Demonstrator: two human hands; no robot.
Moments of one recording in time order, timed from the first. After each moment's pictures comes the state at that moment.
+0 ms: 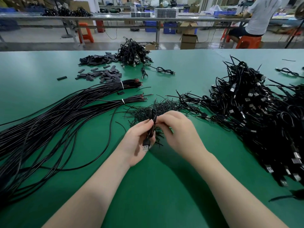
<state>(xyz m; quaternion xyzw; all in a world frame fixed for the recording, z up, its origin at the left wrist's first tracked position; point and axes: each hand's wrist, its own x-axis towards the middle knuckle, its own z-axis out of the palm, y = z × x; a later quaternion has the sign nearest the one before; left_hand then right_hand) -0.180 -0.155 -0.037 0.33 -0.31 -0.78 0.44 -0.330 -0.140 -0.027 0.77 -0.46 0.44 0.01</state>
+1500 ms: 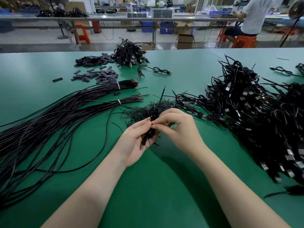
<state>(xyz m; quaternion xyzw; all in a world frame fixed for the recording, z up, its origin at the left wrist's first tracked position) -0.179 -0.156 -0.040 0.28 -0.34 -0.78 0.45 -0.339 -0.137 -0.017 0.71 -0.47 0.49 -0.18</state>
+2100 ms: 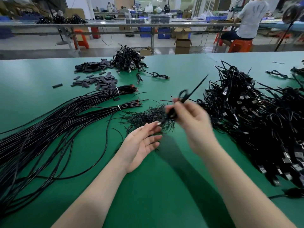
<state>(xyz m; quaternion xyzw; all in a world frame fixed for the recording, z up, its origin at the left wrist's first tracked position) -0.186 -0.154 -0.041 0.29 -0.38 -0.76 0.43 -0.349 -0.133 0.009 0.47 -0.43 0.66 -0.40</state>
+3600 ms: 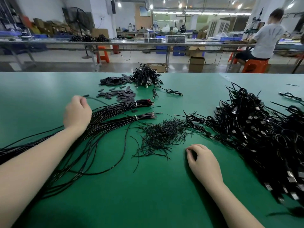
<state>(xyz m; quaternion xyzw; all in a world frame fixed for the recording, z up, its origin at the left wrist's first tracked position) -0.004 -0.245 0.028 0.72 -0.53 0.00 0.45 -0.366 -0.108 -0.061 0.62 -0.71 0.32 -0.03</state>
